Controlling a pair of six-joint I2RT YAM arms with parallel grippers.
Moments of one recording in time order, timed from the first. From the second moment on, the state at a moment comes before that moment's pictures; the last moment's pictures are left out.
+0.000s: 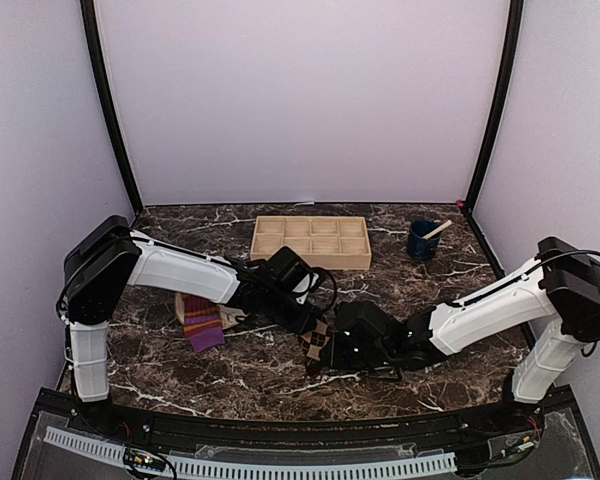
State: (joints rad) left arm -0.95 2.01 1.28 -0.24 0.09 -0.37; right arm 1.19 1.65 0.73 0.06 0.18 1.08
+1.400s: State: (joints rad) left arm -0.84 1.81 1.09 0.03 0.27 -0.43; right arm 1.32 1.53 0.88 -0.29 0.49 0.56
